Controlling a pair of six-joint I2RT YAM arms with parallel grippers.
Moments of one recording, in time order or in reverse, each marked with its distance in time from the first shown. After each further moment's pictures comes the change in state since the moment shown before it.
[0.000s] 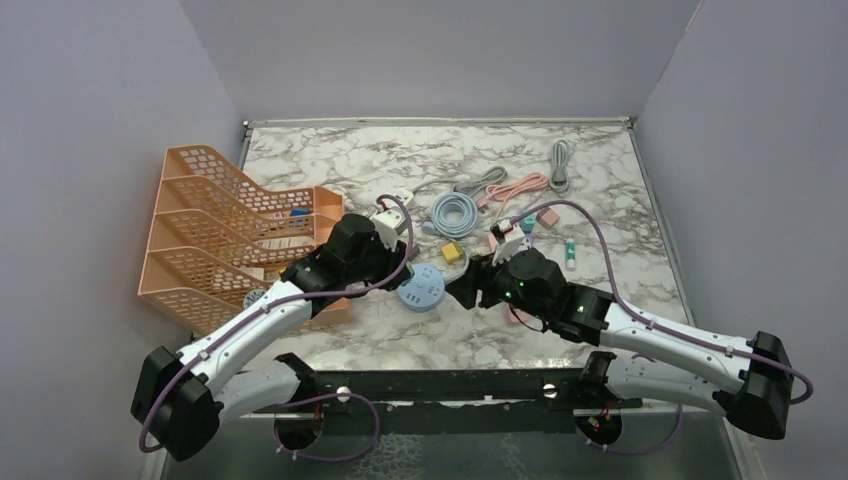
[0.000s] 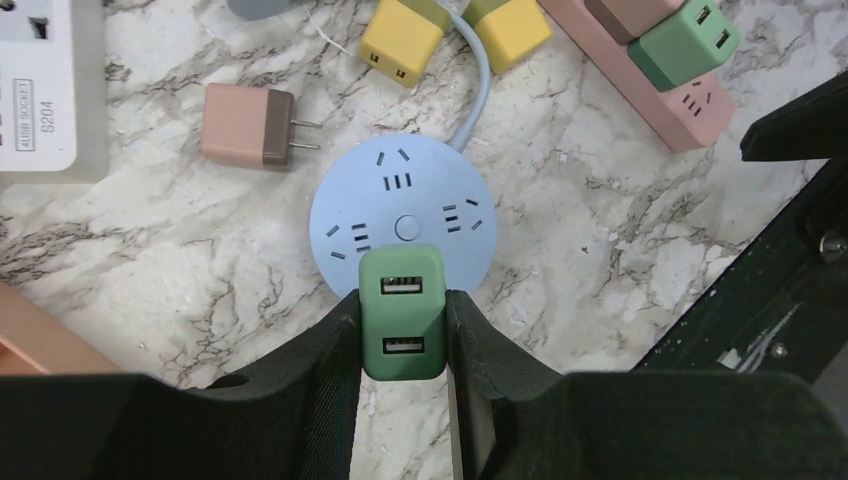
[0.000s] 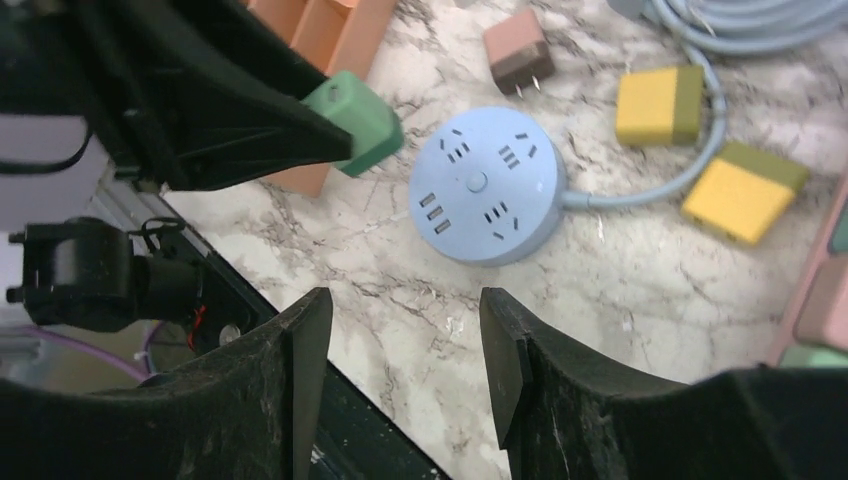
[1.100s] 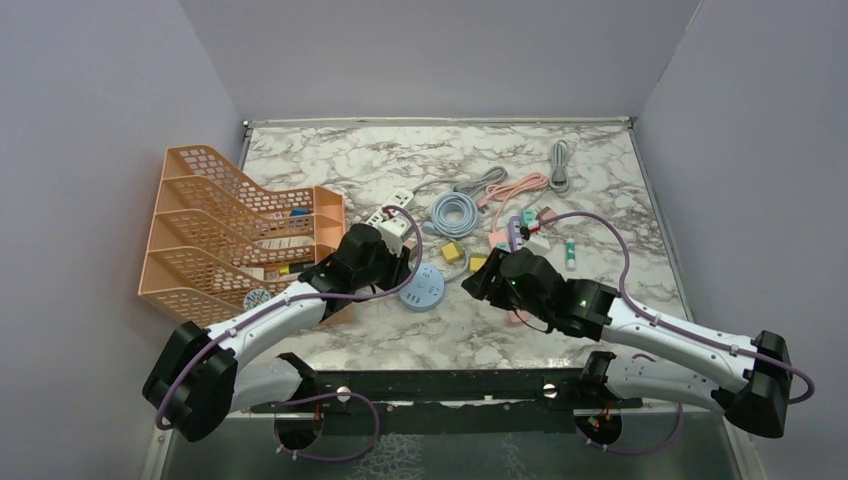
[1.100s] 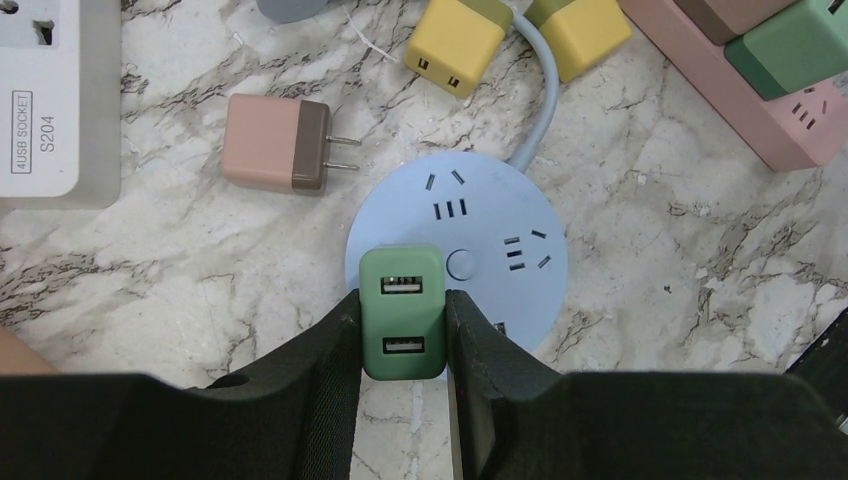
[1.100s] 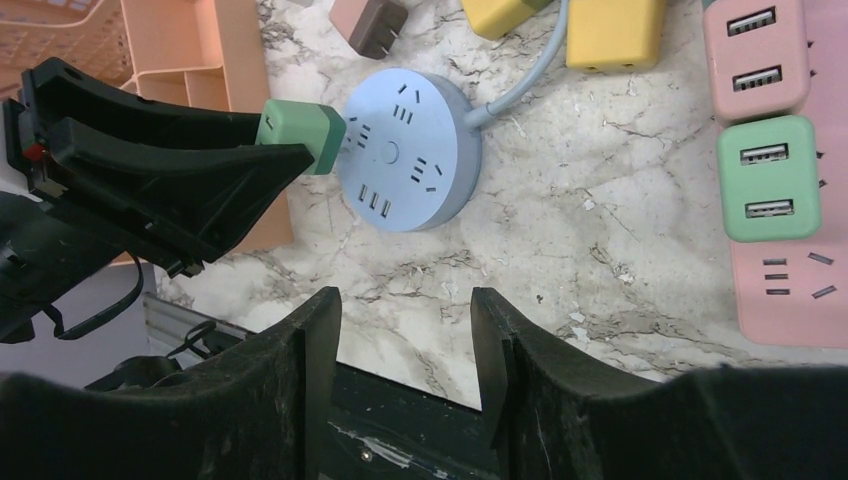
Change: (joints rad) left arm 0.000 0.059 -0.188 0.306 -0.072 0.046; right arm 0.000 0.005 0.083 -0.365 0.204 0.563
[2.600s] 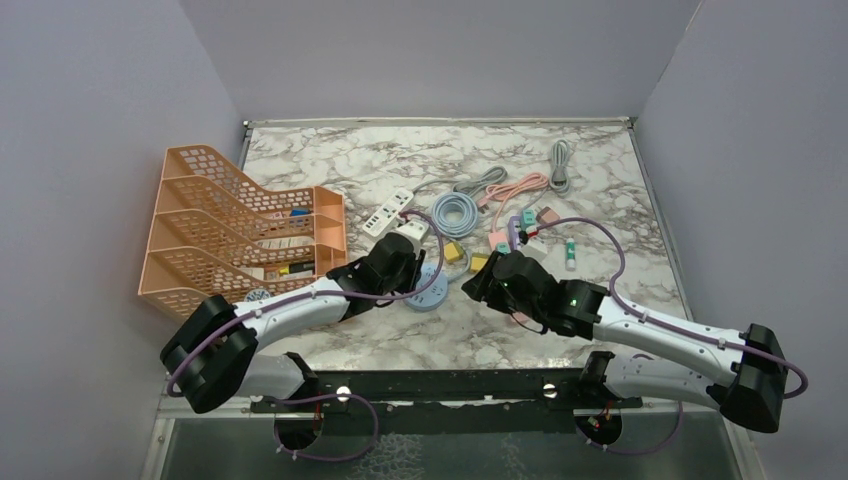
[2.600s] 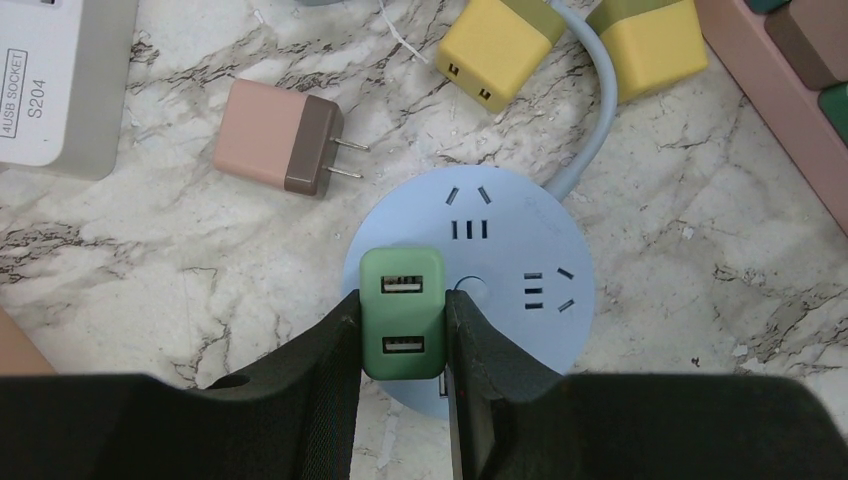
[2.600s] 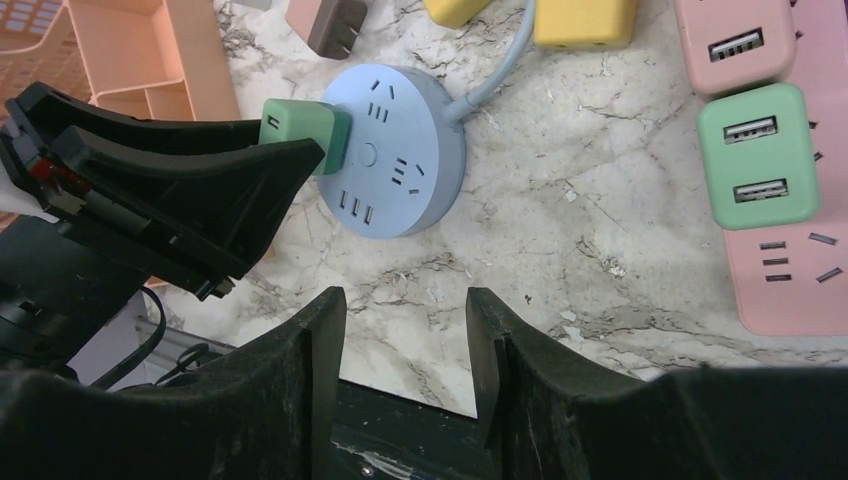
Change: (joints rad) left arm -0.176 0.153 0.054 0.016 -0.303 -0.149; right arm 0.000 0.060 -0.027 0.016 0.015 0.072
